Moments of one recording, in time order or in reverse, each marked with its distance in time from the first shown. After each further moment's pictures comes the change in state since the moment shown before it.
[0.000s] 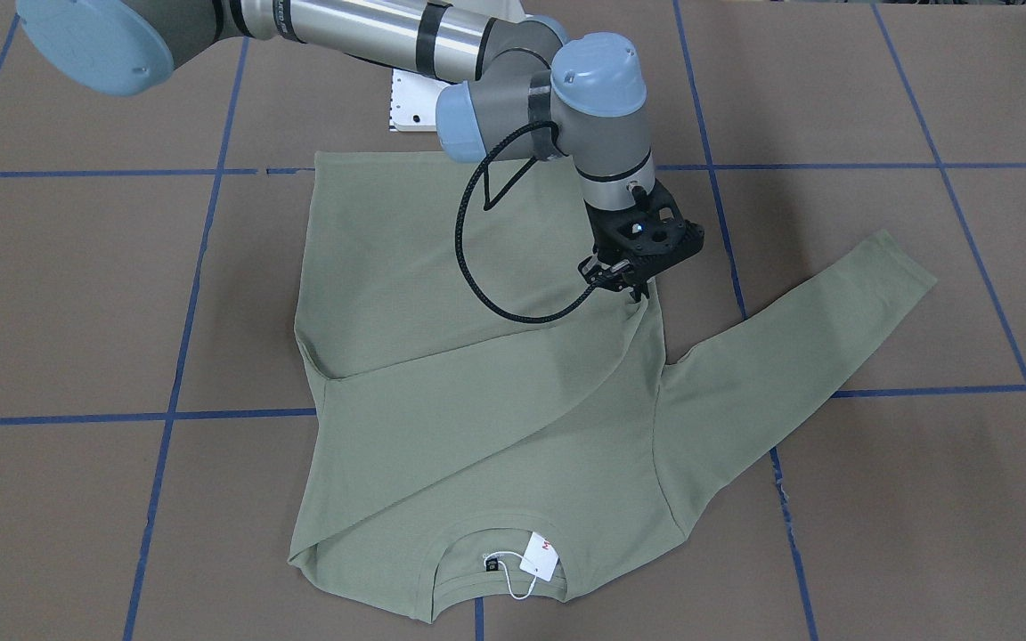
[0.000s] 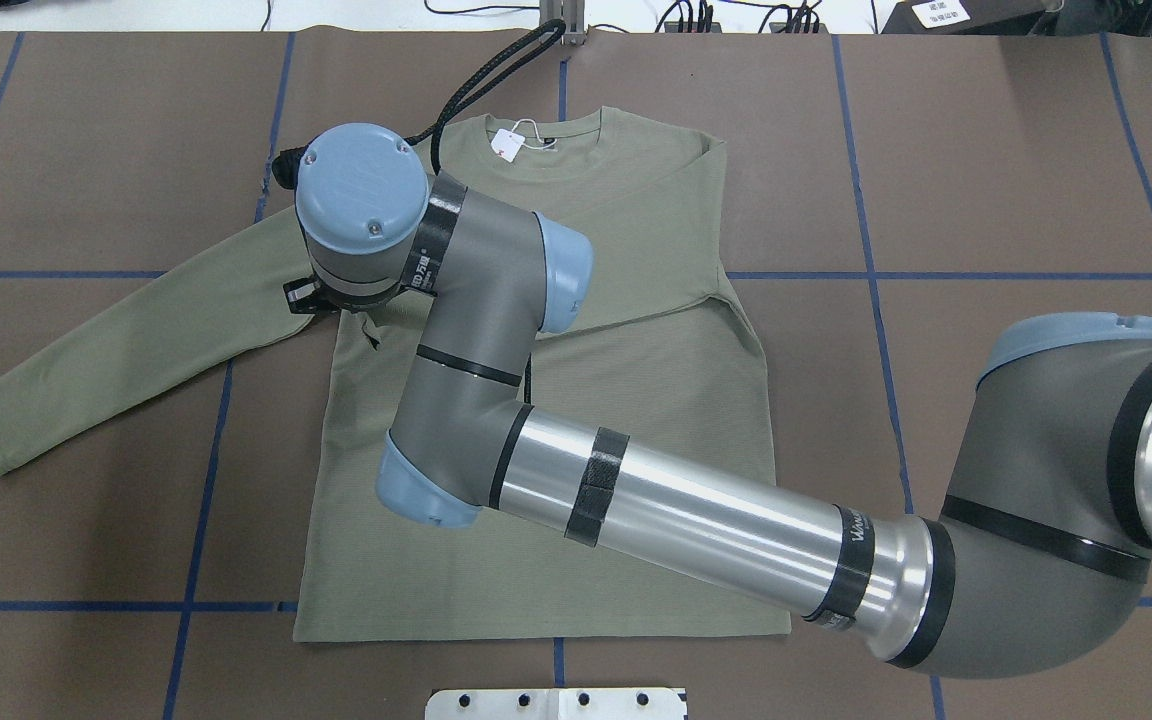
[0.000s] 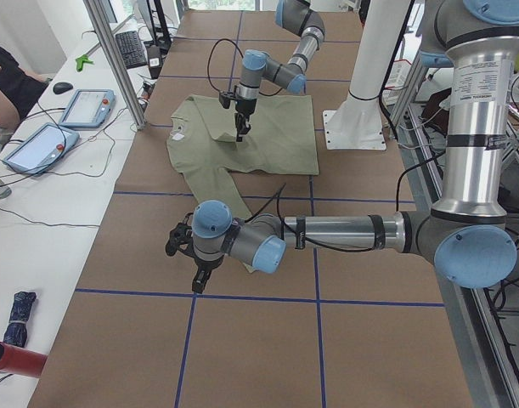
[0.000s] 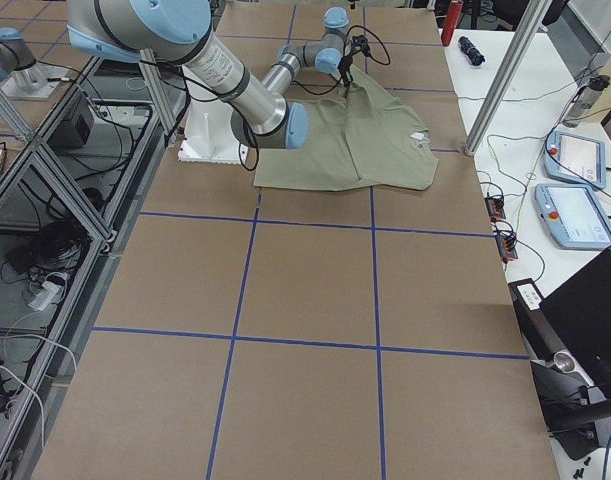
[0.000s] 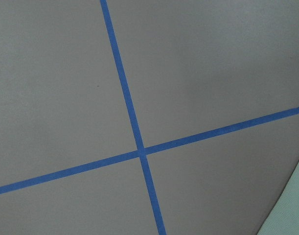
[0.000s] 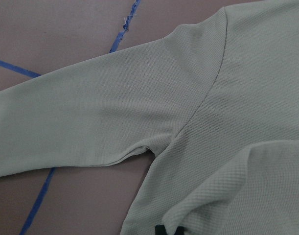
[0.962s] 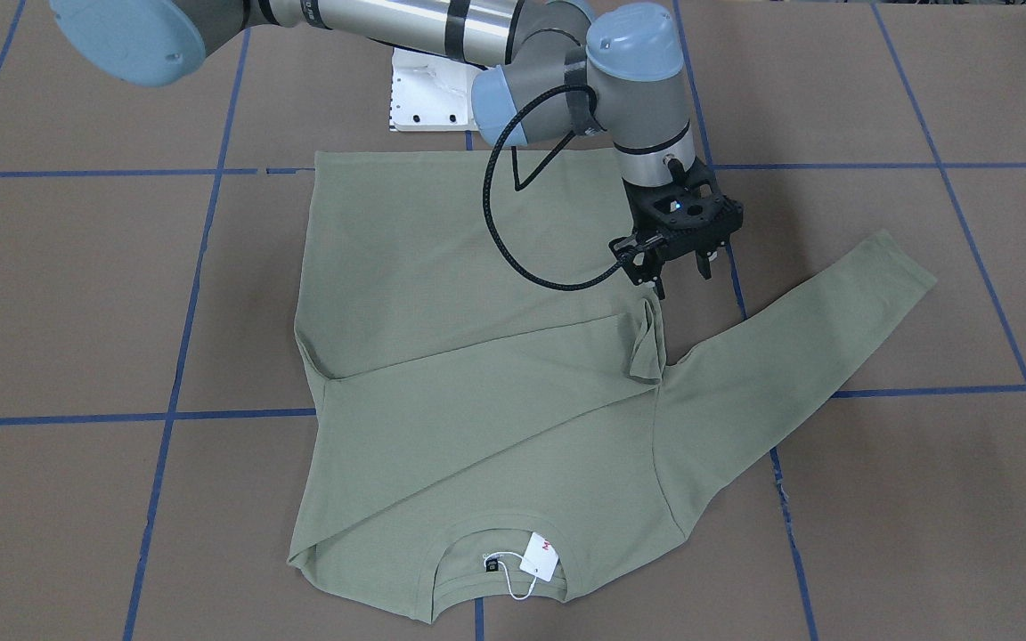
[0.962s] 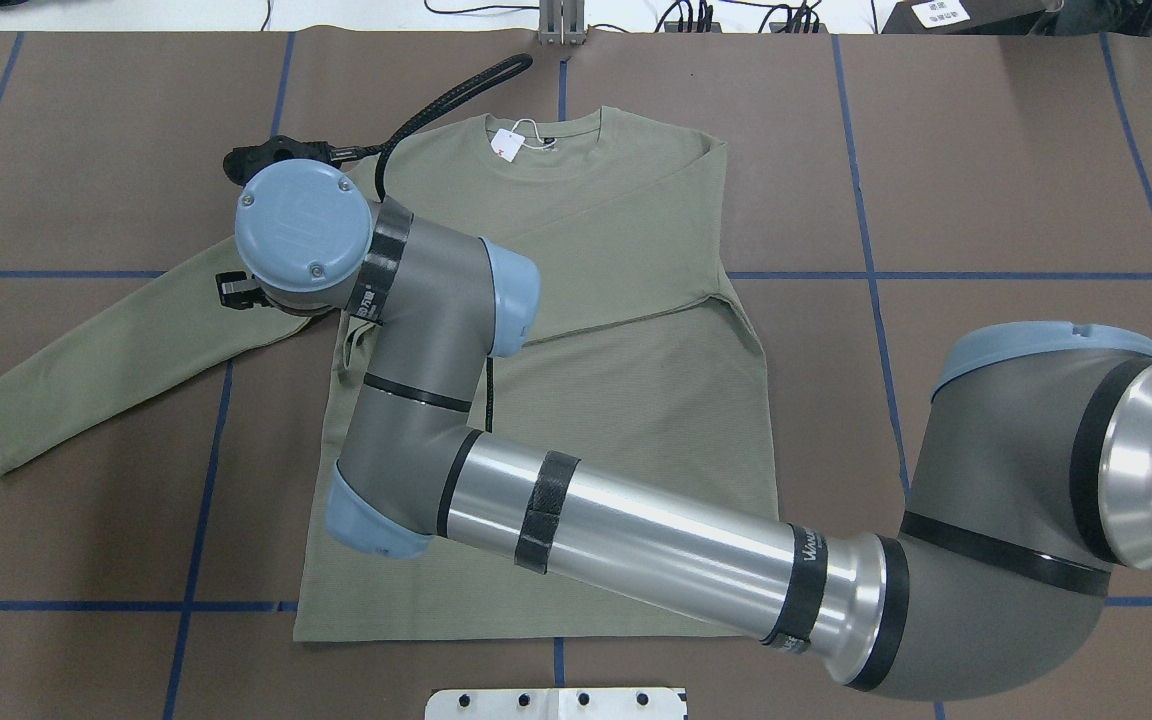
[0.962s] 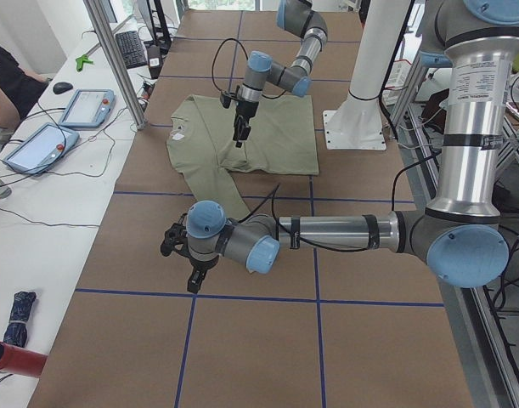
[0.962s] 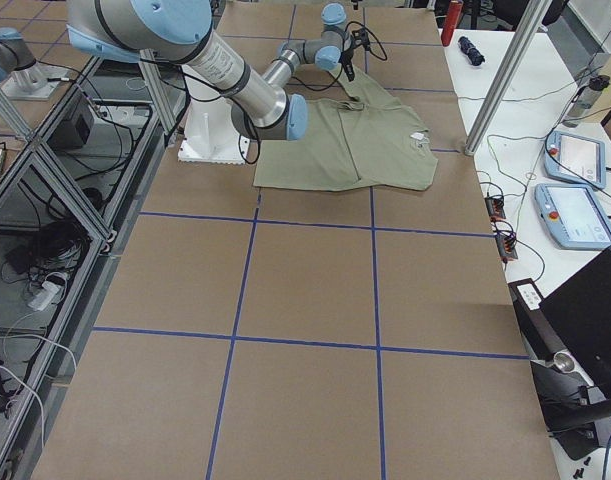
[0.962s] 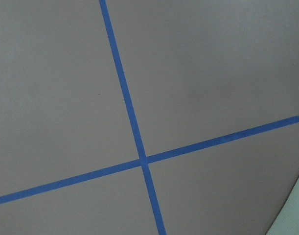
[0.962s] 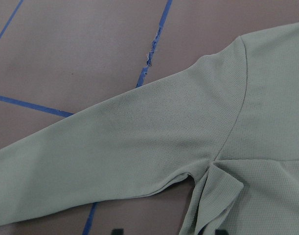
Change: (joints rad) left arm 0.000 -0.025 0.032 -0.003 0.001 0.003; right arm -0.042 0.072 -0.035 0.036 -0.115 0.133
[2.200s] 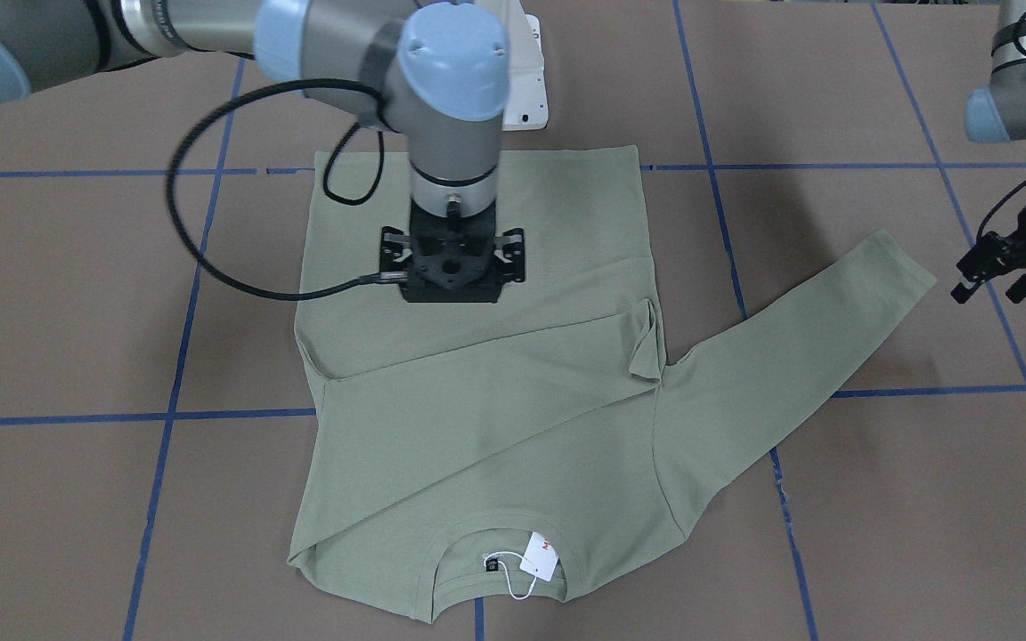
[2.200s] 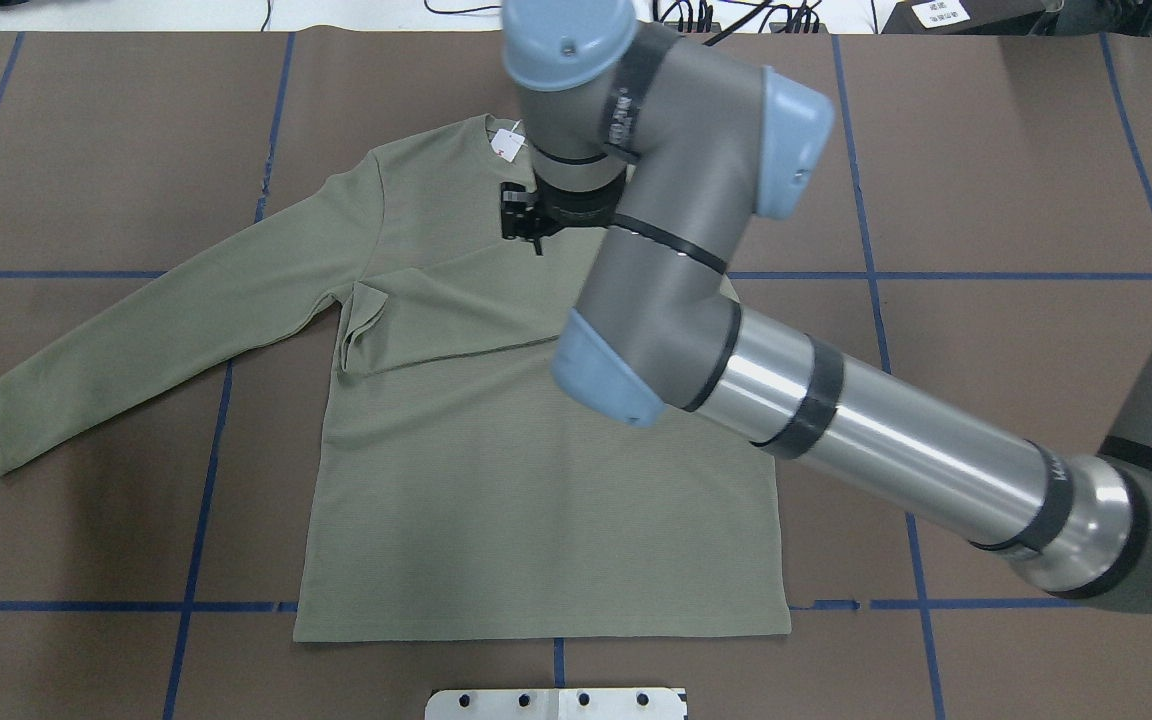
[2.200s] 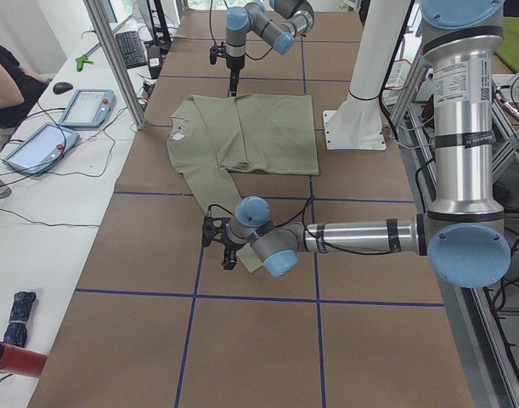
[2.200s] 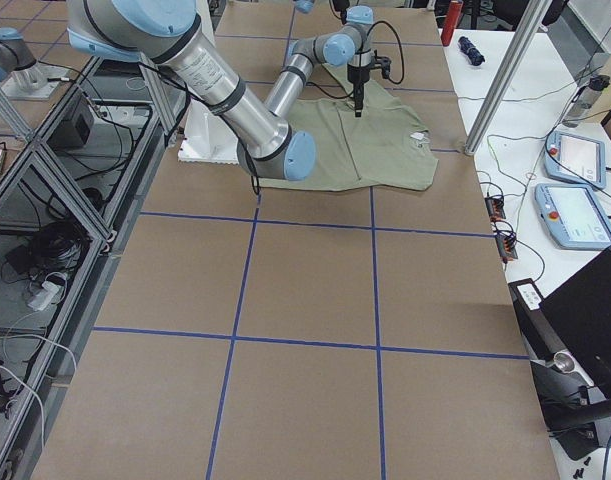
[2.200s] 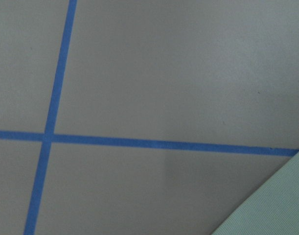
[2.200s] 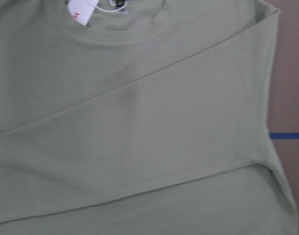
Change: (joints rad) left arm 0.390 0.180 -0.072 -0.587 0.257 -0.930; right arm 0.266 -0.367 0.587 -0.752 0.287 -0.063
